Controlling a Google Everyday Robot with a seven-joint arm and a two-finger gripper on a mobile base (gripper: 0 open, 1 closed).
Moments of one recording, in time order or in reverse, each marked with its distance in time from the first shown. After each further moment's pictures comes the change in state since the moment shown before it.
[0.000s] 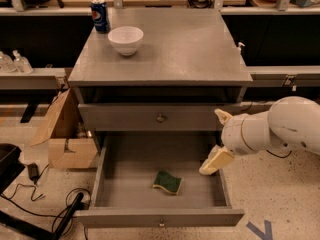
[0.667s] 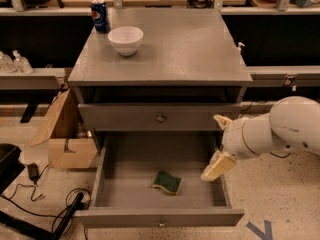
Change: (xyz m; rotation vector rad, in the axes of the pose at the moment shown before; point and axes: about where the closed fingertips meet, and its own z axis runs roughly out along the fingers) arm 0.004 0.021 -0.005 -0.079 0.024 -0.003
